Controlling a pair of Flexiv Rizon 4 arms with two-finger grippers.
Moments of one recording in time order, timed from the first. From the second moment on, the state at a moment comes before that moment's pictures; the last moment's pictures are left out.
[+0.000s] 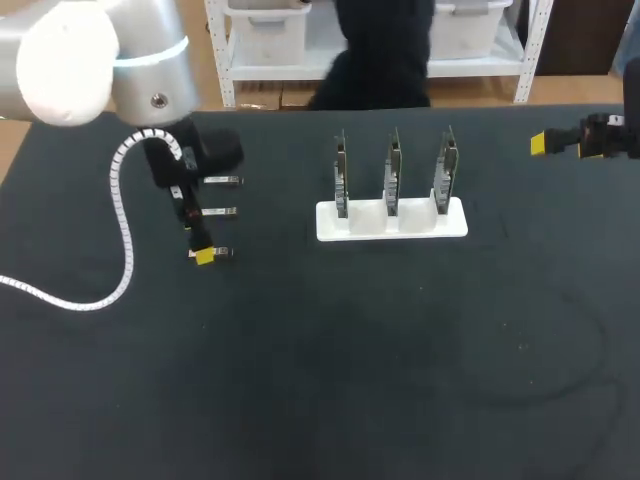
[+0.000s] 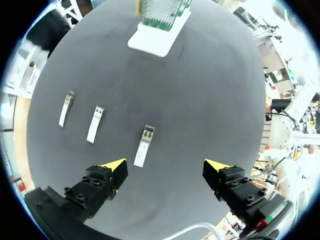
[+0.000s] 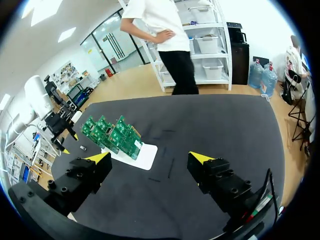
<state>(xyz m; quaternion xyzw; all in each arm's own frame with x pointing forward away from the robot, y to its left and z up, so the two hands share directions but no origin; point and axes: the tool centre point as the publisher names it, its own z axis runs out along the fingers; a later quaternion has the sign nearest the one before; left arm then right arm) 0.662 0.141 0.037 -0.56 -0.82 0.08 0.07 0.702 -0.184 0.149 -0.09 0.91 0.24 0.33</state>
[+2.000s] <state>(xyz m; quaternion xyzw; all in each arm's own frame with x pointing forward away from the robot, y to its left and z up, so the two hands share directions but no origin) 0.688 0.161 -0.016 -0.60 -0.79 0.05 0.06 0.702 -0.184 0.149 -0.09 0.91 0.24 0.33</state>
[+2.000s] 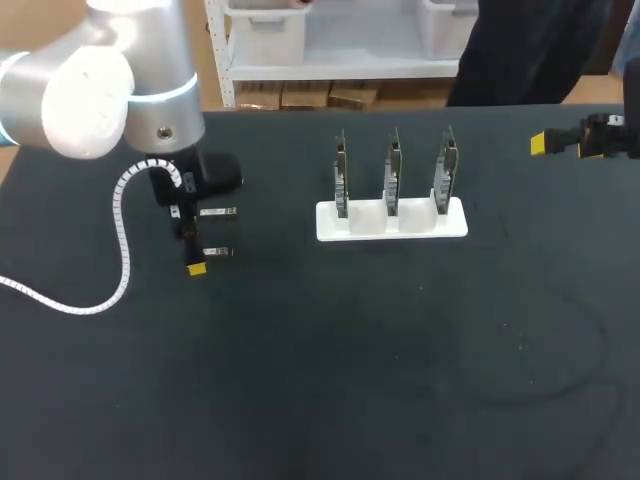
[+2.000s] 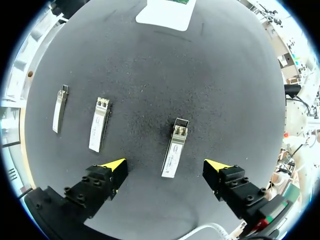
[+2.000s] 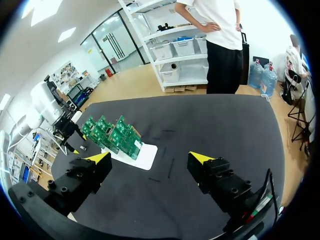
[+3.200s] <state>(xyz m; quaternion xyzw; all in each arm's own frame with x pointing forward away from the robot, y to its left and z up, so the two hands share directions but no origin) 0.696 0.118 0.047 -0.60 -0.79 0.11 -0.06 0.702 -0.184 0.149 -0.09 0.91 0.24 0.33</state>
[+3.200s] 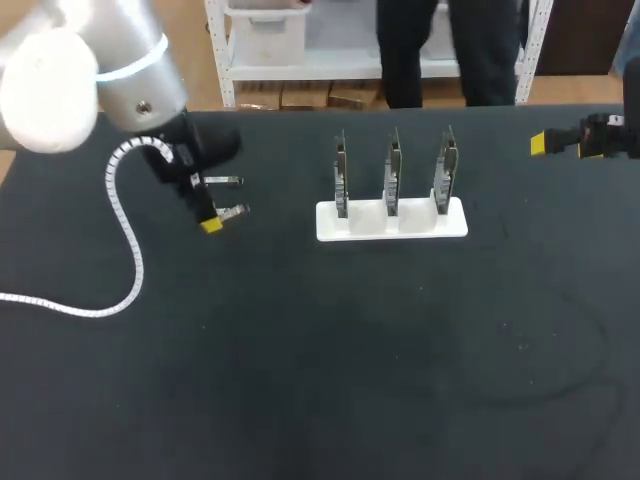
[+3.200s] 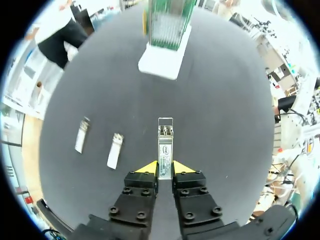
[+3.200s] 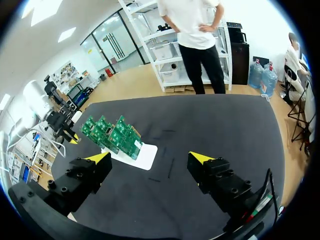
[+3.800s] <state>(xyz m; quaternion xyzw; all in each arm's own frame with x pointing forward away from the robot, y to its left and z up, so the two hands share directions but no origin) 0.710 0.072 0.141 -0.66 -0.68 0.18 -0.27 0.702 -0.184 0.149 -0.09 0.91 0.24 0.33</state>
